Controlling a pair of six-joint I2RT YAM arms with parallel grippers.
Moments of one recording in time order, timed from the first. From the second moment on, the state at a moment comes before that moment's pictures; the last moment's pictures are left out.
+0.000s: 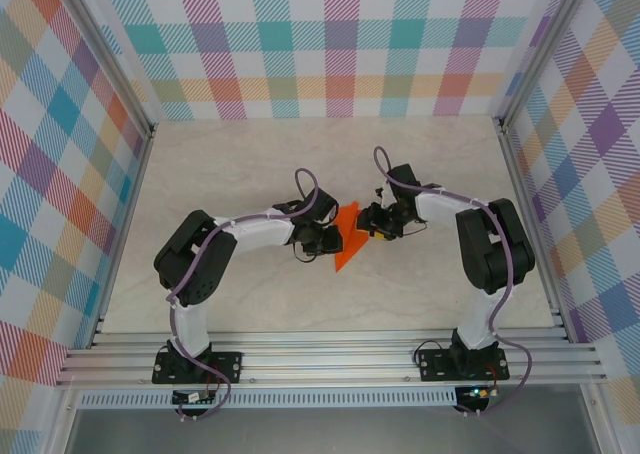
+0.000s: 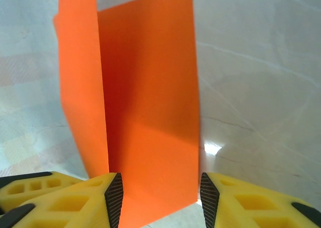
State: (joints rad) left arm -0.72 1.91 1.19 -0.37 0.24 -0.74; right arm 0.35 1.85 1.10 -0.46 -0.51 0.53
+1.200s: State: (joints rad) left arm -0.72 1.90 1.19 -0.37 0.21 -0.73; right arm 0.35 1.84 1.05 -0.42 -0.53 0.57
